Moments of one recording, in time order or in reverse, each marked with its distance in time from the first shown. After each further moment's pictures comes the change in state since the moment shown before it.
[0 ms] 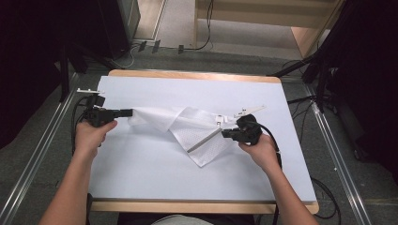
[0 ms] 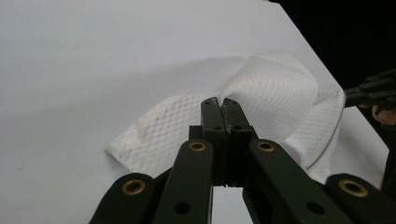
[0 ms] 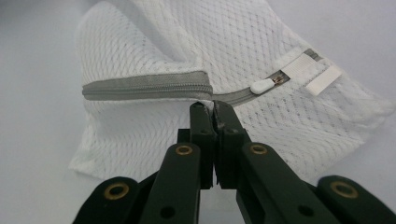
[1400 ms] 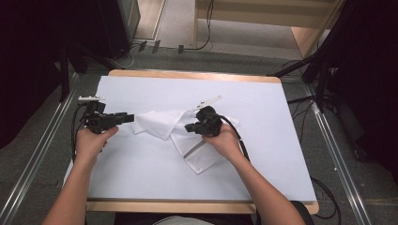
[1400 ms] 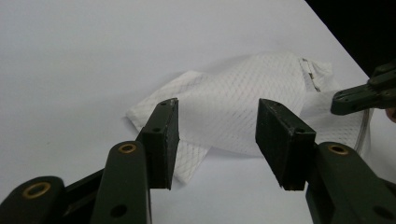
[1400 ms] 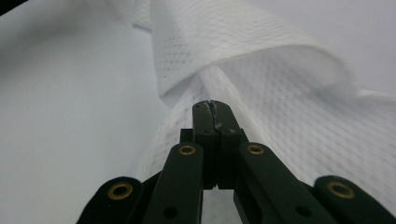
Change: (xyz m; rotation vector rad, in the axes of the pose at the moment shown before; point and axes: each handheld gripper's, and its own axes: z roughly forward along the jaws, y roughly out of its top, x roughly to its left) left arm 0.000 -0.025 -0.001 -0.028 0.100 0.025; right arm 0.060 0.069 0.082 0.020 0.122 -0.101
